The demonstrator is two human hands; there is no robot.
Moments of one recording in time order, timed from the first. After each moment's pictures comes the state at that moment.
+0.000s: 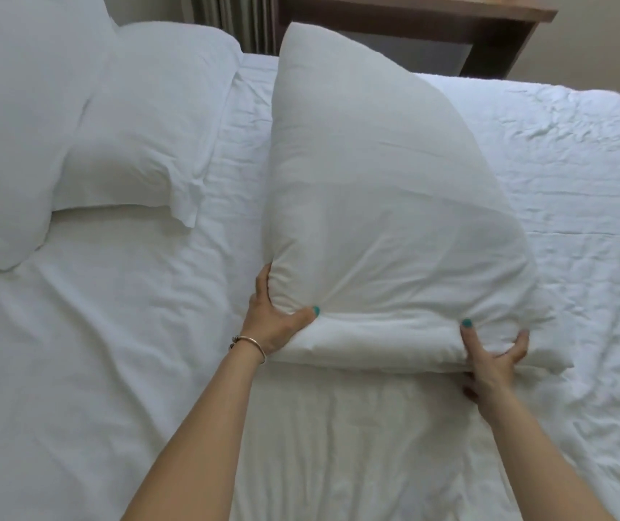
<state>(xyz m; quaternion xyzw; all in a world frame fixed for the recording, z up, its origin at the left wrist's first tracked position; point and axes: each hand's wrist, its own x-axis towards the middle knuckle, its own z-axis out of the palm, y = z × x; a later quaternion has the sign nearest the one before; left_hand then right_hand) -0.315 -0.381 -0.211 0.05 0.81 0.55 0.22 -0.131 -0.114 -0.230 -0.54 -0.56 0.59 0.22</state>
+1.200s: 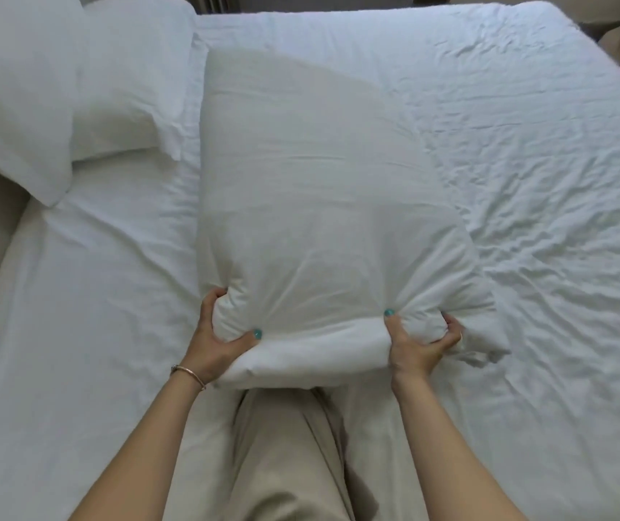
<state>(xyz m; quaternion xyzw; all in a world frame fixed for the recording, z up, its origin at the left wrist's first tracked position) -0.046 -0.536 -0.149 0.12 0.81 0.51 0.24 0.100 -0.288 -0.187 -0.52 -0.48 0.58 0.40</state>
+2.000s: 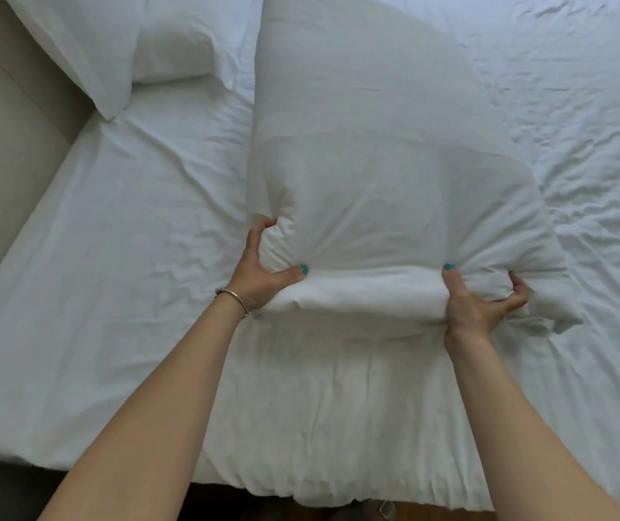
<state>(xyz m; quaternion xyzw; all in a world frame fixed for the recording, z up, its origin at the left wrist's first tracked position) 0.010 -0.539 -0.183 0.14 0.82 0.53 0.17 0.151 -0.276 -0.214 -0.47 -0.51 0.59 0.41</state>
